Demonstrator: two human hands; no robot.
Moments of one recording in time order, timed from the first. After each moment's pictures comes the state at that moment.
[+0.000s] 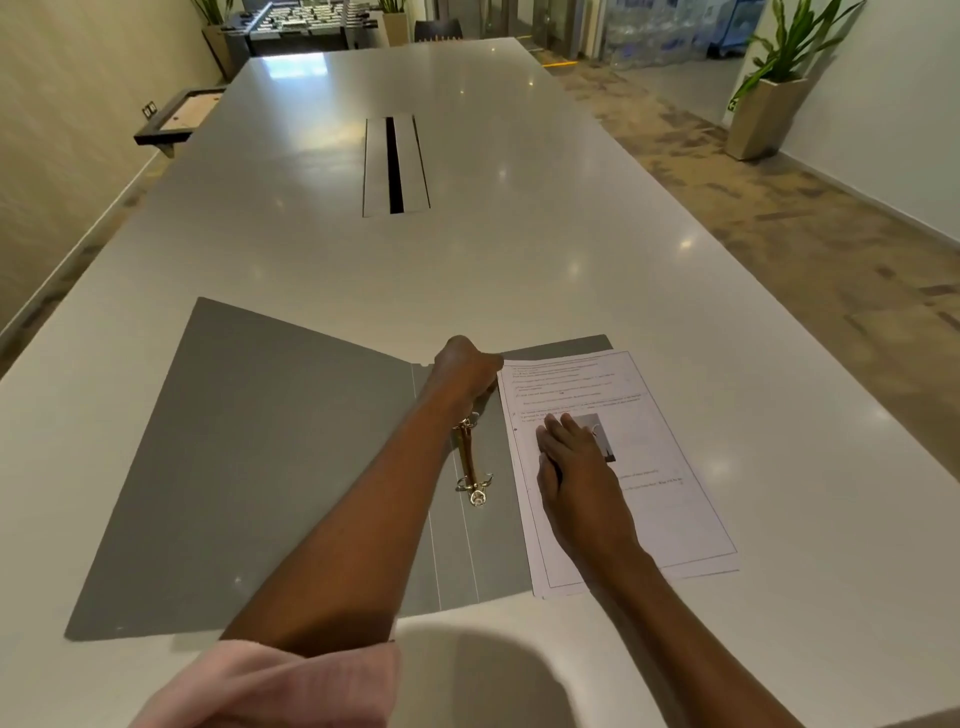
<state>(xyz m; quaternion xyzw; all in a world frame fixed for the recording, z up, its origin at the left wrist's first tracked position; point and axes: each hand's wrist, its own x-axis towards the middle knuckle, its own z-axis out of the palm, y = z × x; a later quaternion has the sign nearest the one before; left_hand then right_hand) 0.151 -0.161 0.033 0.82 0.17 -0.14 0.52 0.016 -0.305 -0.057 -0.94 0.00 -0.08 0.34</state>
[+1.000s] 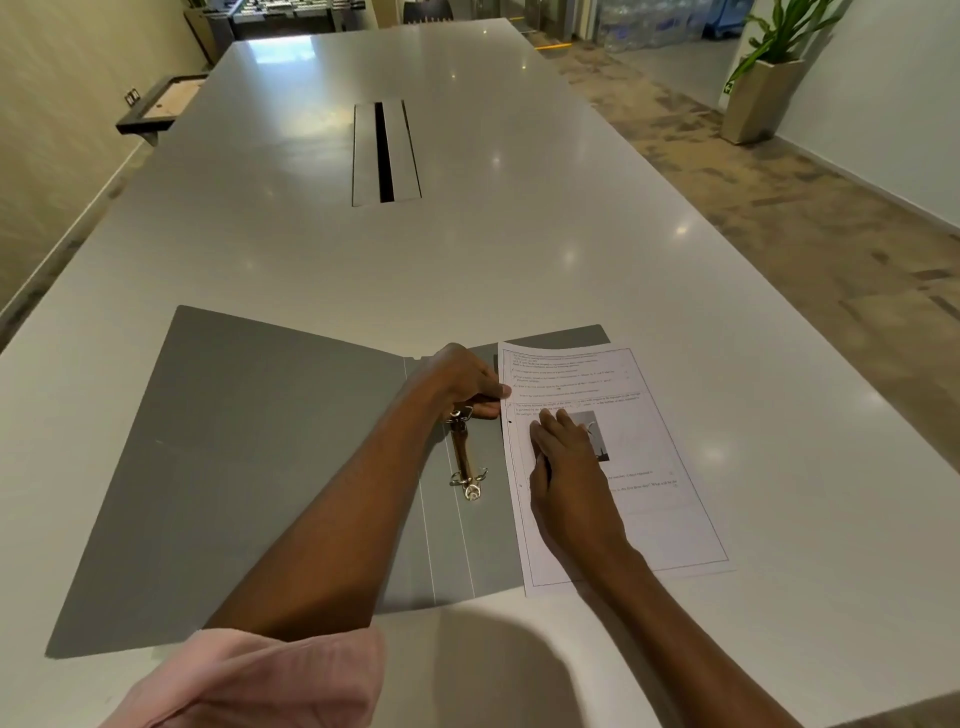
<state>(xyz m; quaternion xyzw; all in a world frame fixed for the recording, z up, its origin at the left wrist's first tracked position) 0.153 -0.149 0.025 0.80 0.10 -0.28 0.52 0.009 -0.296 -0.051 -0.93 0.02 -0.06 0.36</state>
